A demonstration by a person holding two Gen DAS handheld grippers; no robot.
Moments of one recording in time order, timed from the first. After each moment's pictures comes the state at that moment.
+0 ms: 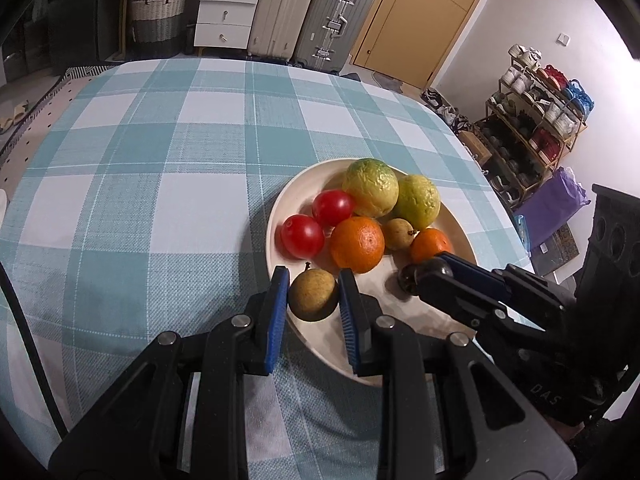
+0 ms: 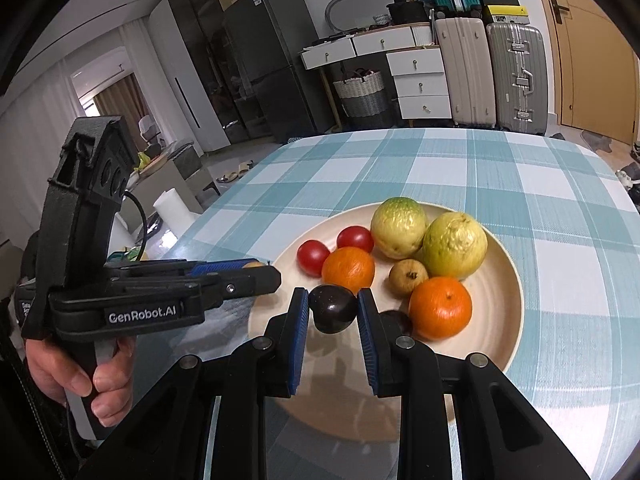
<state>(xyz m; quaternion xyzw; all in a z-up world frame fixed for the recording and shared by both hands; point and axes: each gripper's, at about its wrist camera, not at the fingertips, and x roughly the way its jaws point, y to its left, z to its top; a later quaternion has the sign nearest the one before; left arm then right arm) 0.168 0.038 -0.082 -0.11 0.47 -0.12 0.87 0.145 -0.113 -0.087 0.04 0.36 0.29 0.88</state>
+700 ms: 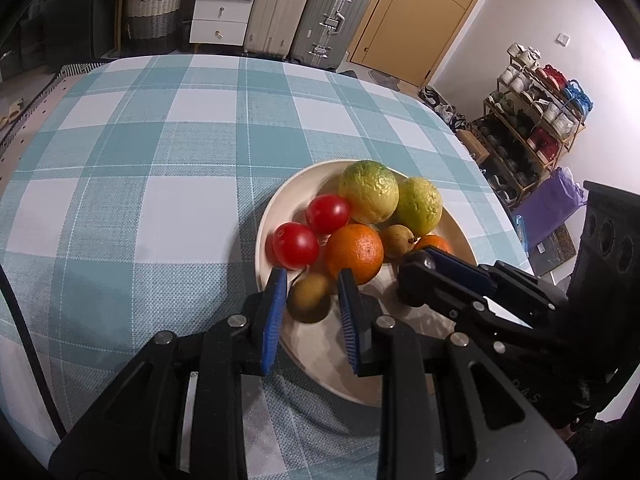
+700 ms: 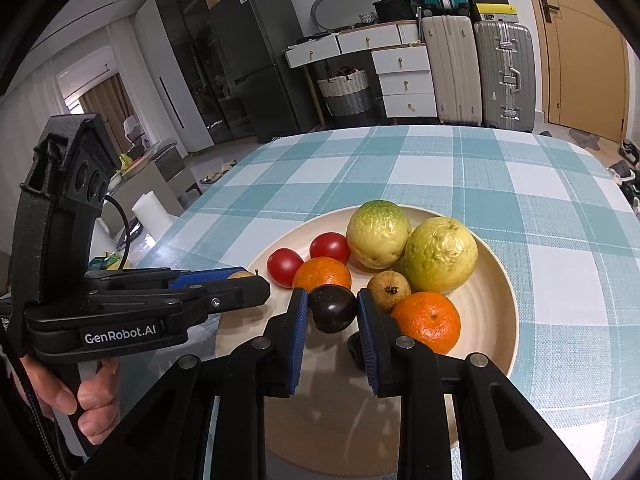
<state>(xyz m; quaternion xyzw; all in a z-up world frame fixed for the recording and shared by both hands) 0.180 0.031 -0.089 -0.12 0.47 -0.13 0.86 0.164 -0.110 -0.096 0.03 0.37 0.27 0.89</state>
